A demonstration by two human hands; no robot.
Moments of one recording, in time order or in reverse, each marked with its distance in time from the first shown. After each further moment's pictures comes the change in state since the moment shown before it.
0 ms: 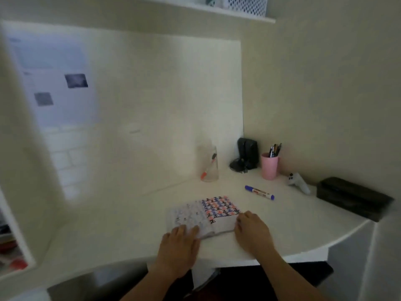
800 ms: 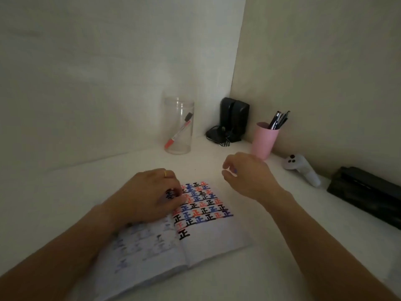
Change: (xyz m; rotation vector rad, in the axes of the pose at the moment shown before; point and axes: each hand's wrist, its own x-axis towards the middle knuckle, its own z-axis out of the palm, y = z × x) left_hand 0.213 -0.042 0.046 -0.313 0.114 0.506; right_hand 0.178 0.029 -0.003 -0.182 0.000 -0.118
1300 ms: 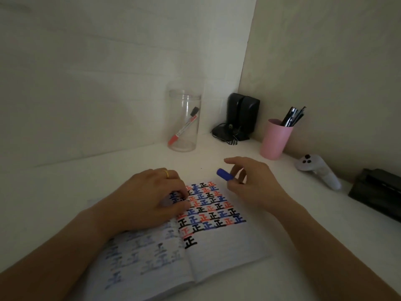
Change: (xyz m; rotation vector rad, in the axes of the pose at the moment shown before) left_hand -0.006 -0.001 0.002 -0.040 -0.021 -0.013; right_hand 0.004 0.002 0.030 0.352 -0.066 0.070
